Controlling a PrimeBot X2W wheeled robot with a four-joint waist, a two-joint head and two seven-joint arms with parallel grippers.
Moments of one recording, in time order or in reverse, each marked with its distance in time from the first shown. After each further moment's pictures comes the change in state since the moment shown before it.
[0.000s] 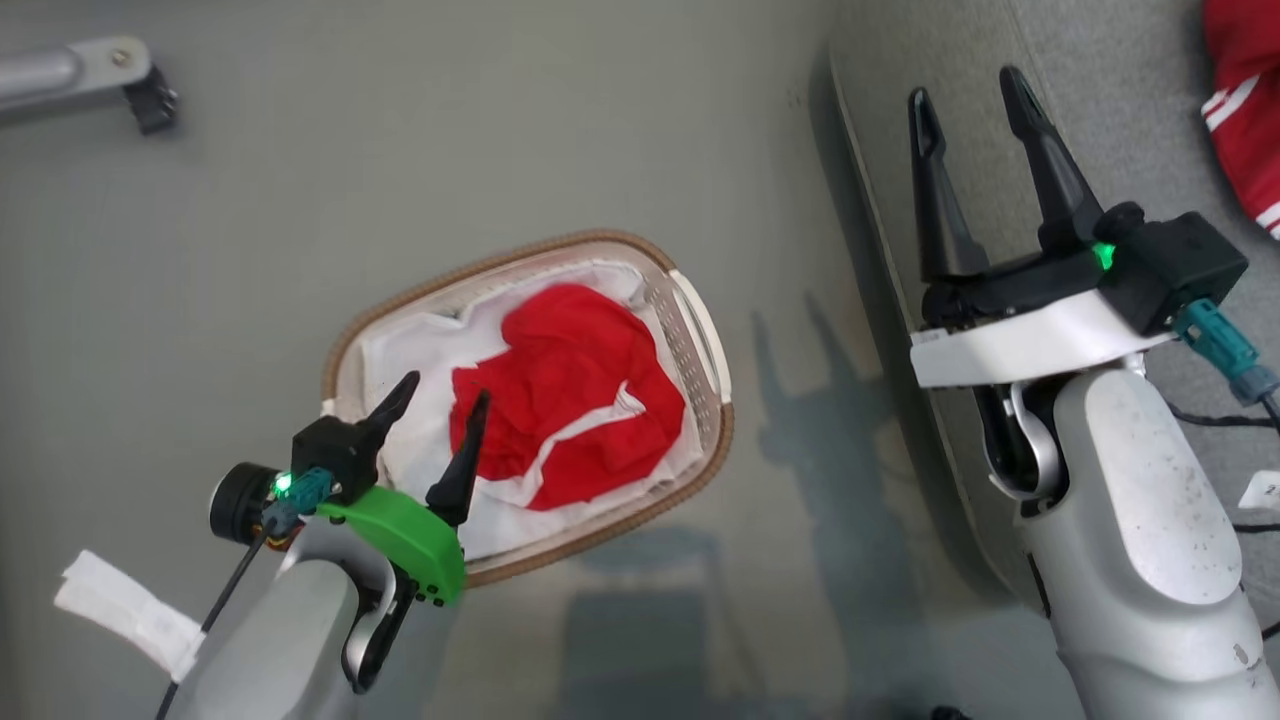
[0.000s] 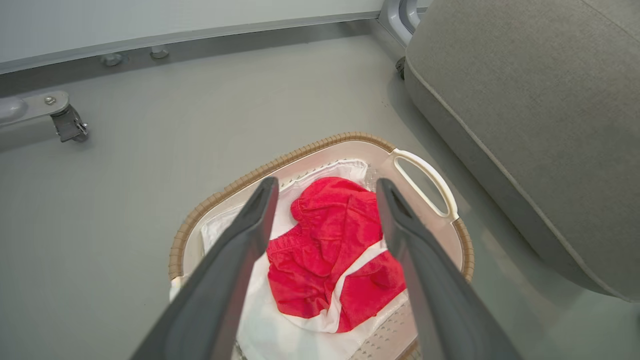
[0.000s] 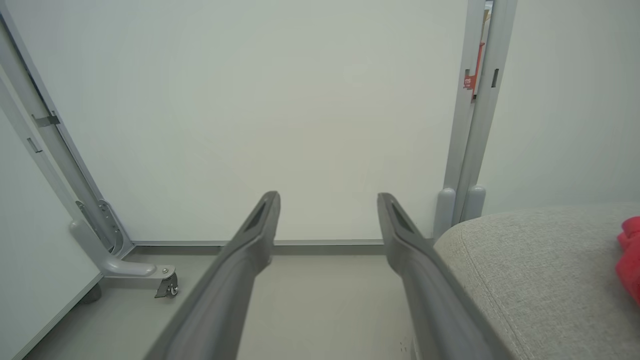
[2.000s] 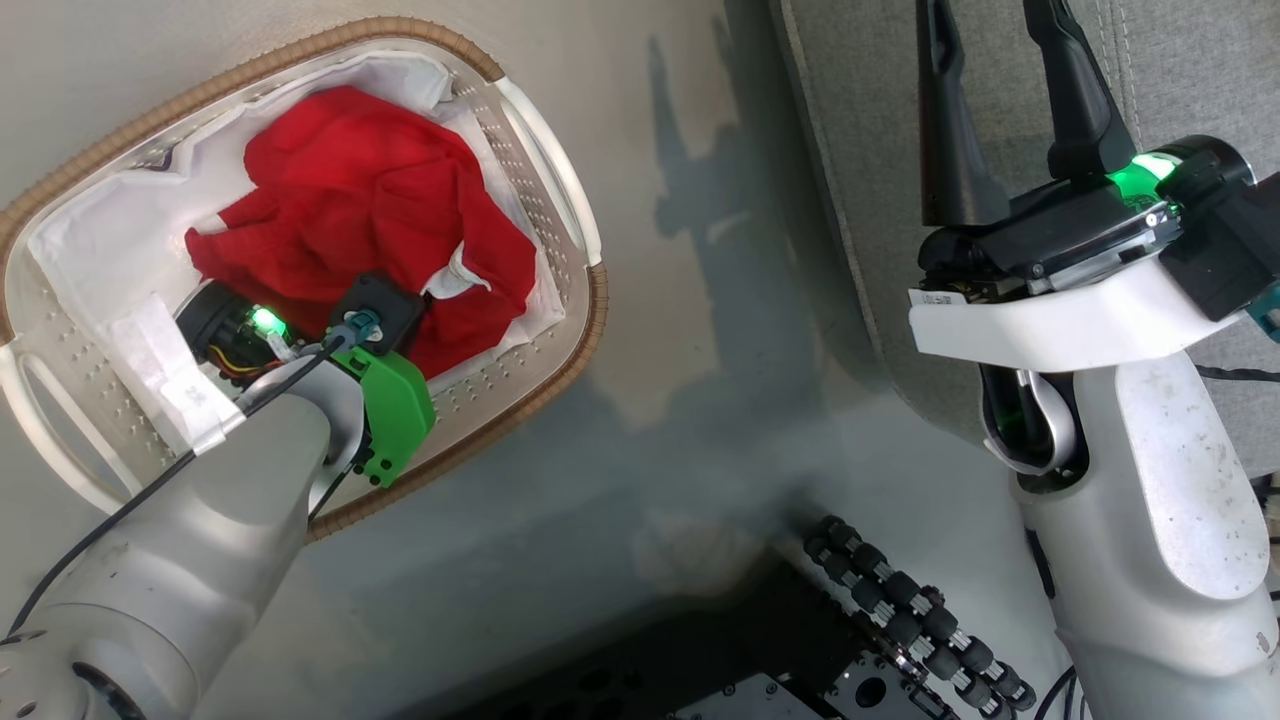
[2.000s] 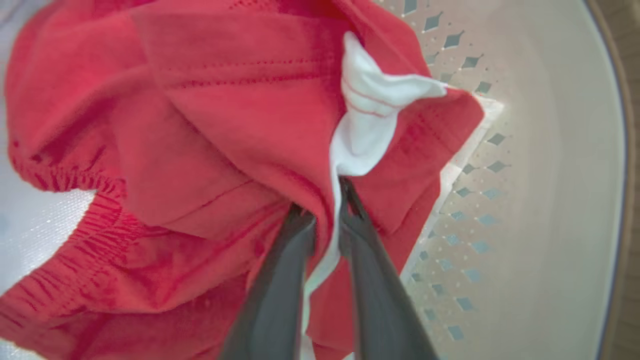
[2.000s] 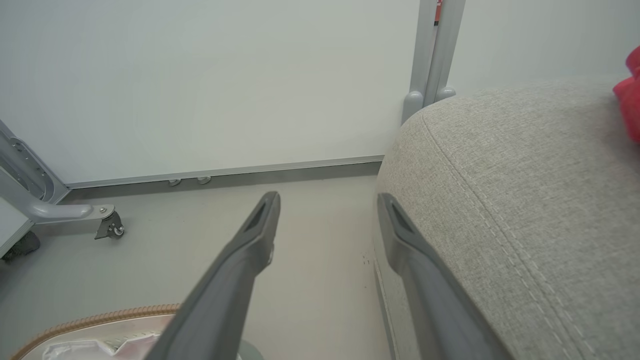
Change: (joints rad) left arm -0.545 0.029 -0.730 0.491 -0.223 0.000 0.019; right arm -0.056 0.000 0.055 -0.185 0.098 0.000 0.000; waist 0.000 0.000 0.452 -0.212
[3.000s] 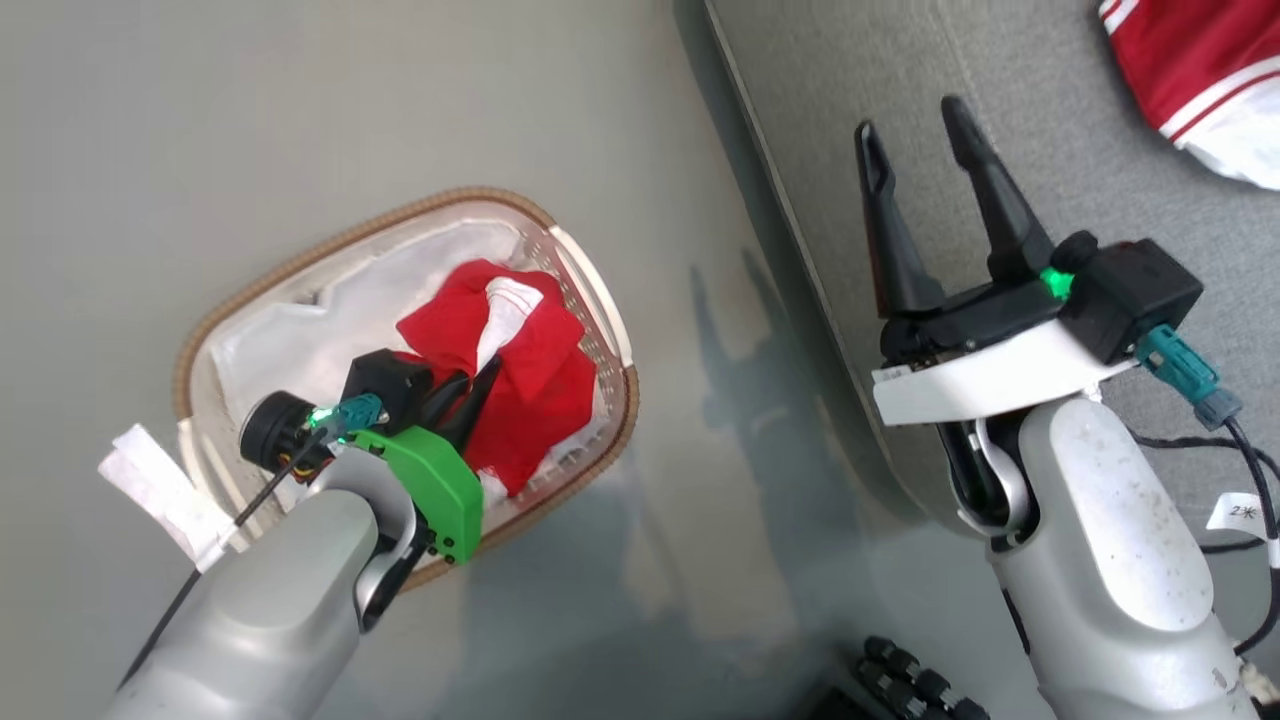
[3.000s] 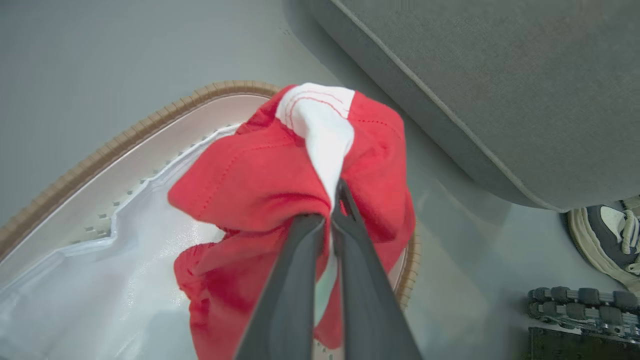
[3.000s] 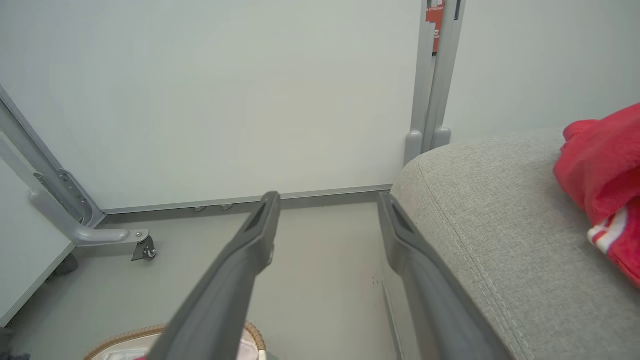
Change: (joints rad) left arm 0.249 0.034 0.243 -0.310 -0.083 0.000 -0.017; right arm 0.081 0.002 0.023 0.157 -0.028 0.000 0.000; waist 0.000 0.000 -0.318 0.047
